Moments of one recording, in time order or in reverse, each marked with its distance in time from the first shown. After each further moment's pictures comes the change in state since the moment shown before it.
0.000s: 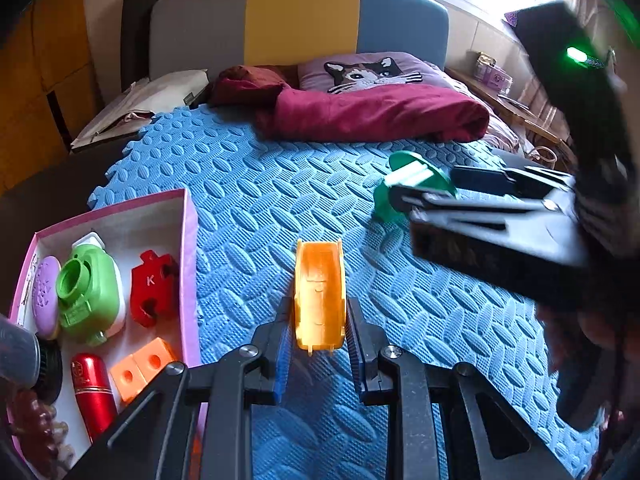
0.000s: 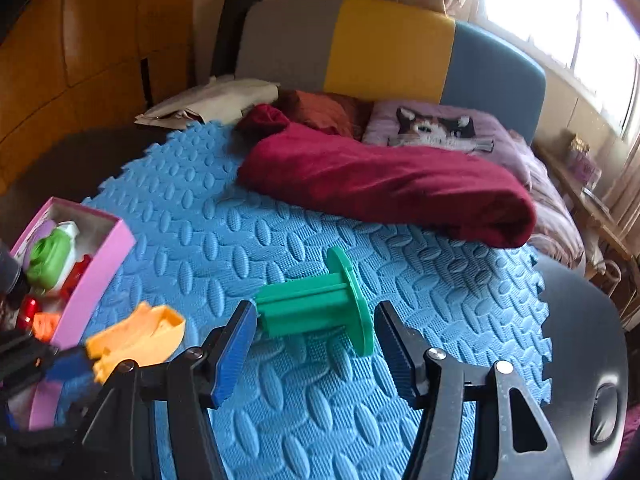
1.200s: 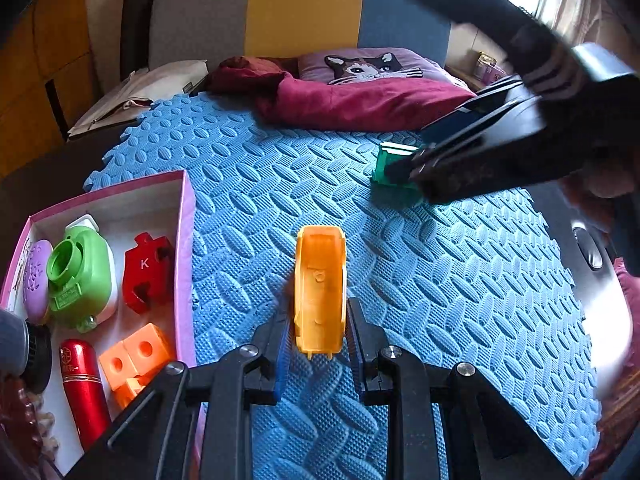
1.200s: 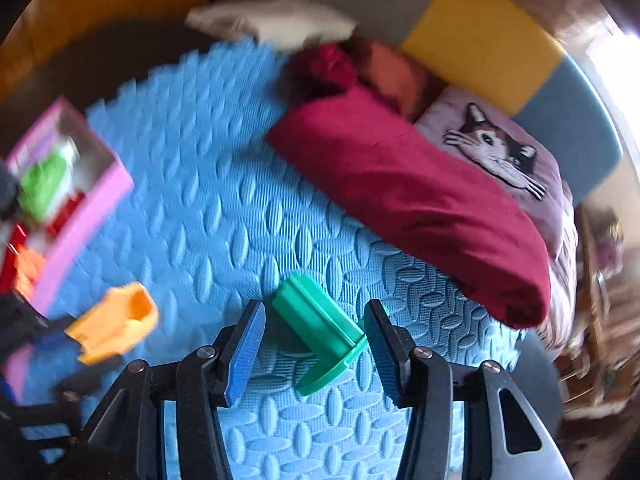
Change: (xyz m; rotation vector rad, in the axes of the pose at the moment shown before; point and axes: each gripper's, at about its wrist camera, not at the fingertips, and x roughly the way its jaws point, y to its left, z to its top) left arm 0.003 0.003 -0.006 -0.024 0.019 -0.023; right arm 0.030 0.027 0.043 -0.467 0.319 -0.008
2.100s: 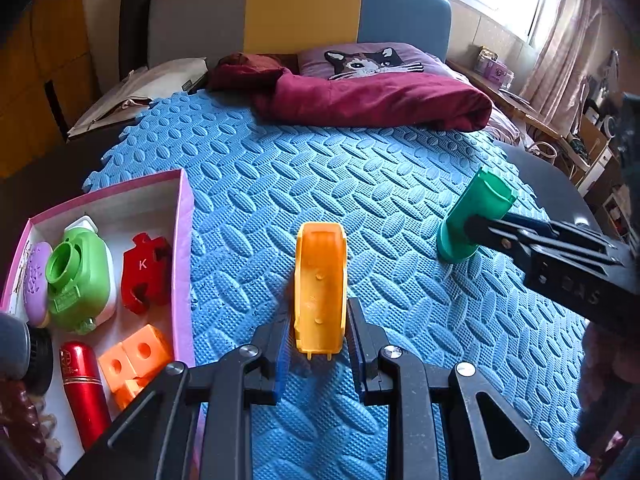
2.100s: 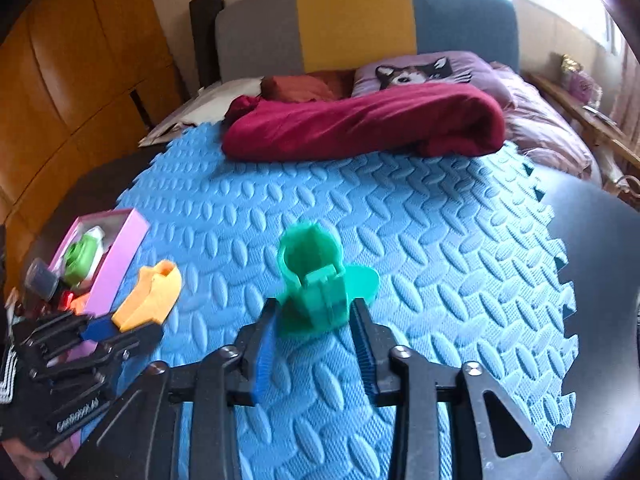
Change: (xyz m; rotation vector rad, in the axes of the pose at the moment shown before) left arm 0.002 -0.001 0.003 0.008 0.020 0.013; right arm -0.018 -0.020 -0.121 0.633 -0.328 0.162
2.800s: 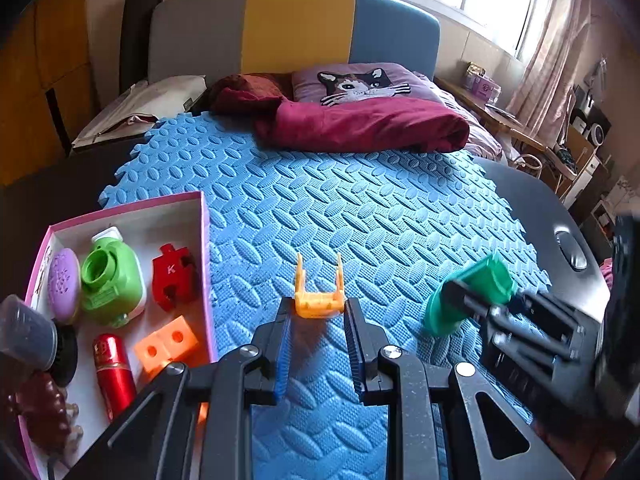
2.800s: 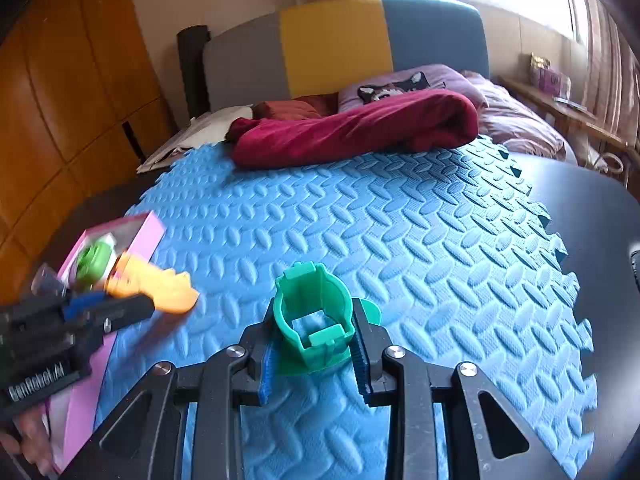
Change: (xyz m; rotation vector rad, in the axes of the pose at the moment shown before) left arm -0.042 0.006 -0.005 0.000 -0.058 -0.039; right arm -0.031 0.029 -0.055 0.060 -0.119 -0.018
